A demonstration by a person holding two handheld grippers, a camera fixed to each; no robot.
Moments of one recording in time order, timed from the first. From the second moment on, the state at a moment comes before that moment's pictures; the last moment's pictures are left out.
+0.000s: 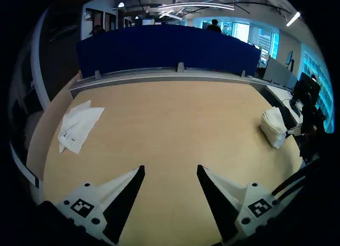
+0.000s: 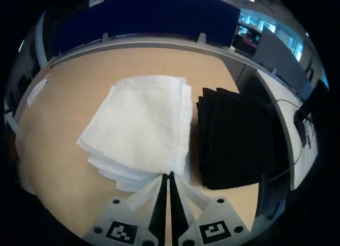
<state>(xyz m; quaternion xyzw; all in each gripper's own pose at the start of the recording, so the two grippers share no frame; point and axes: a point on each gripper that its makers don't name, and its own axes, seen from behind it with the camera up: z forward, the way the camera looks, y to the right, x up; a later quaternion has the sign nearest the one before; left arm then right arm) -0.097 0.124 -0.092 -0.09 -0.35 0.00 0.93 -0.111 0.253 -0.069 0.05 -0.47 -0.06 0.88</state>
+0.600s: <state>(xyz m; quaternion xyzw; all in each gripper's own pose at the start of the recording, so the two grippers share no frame) -0.094 0.124 -0.094 -0.10 -0.35 0.00 0.93 -0.102 0.253 -0.071 0.04 -0.45 -0.07 0.89</state>
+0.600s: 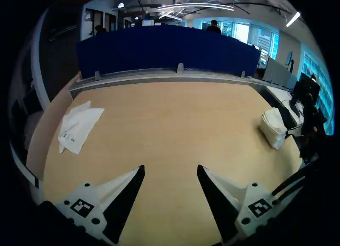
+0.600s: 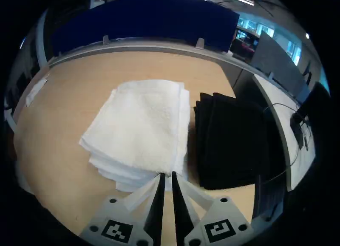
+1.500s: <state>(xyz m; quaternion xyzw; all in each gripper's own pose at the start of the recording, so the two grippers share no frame) -0.088 0.116 -0.100 -0.10 -0.34 0.00 0.94 -0.076 0.230 -0.067 0.03 -0.41 -0.07 0.91</state>
